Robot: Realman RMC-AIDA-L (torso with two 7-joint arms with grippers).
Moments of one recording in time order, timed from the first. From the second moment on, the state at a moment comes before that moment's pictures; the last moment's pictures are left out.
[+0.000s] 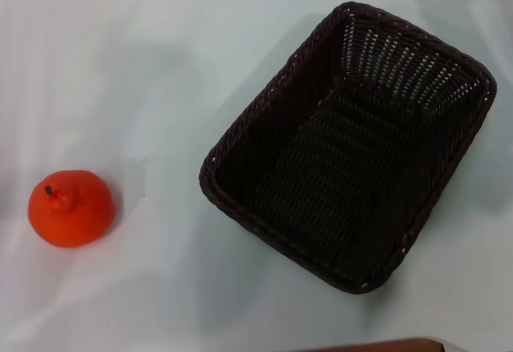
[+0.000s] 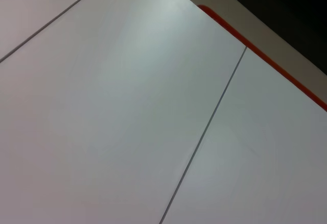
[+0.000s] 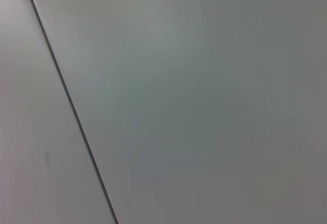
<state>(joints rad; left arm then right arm) -0.20 -2.17 -2.85 -0.20 1.06 -1.97 2.16 0.71 2.08 -0.22 -0.17 2.06 1.24 0.82</state>
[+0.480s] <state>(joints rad) -0.19 -2.17 -2.85 -0.20 1.06 -1.98 2.16 0.68 2.07 -0.39 -0.23 2.06 1.23 0.90</state>
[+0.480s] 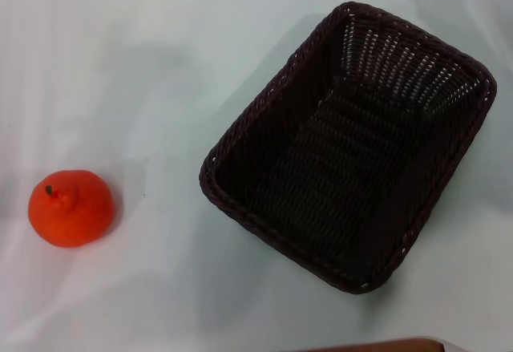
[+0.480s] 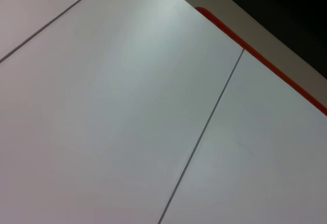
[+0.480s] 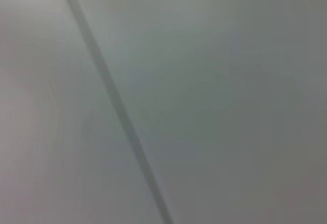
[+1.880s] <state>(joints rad) -0.22 -2.16 -2.85 -0.21 1.06 -1.92 2.16 0.86 1.96 -0.87 -1.08 0.40 1.69 2.17</state>
